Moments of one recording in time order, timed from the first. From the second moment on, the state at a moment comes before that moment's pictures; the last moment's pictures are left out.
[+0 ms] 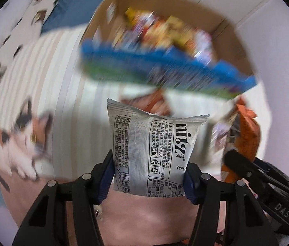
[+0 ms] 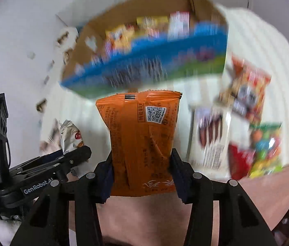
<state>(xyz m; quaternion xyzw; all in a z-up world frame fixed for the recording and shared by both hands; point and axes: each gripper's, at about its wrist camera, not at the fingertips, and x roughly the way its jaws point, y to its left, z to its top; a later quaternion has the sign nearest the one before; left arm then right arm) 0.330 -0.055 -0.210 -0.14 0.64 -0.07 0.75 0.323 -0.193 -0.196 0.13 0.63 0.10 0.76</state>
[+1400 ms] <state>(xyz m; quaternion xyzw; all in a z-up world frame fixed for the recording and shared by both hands) 0.557 -0.069 -0.225 -0.12 0.72 -0.09 0.68 0.529 -0.240 -0.208 0.09 0.68 0.06 0.73</state>
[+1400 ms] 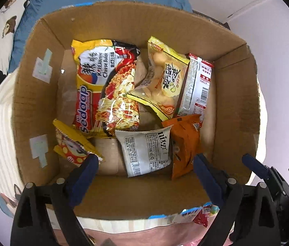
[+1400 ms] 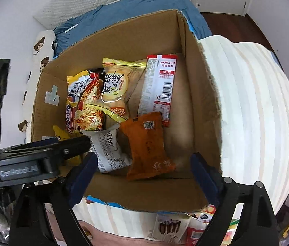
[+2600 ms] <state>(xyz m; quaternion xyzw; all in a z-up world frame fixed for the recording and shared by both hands) 0.402 -0.072 -0.289 0.19 0.60 -0.09 0.77 0.339 -0.272 -0.240 0.12 0.65 0.01 0.75</state>
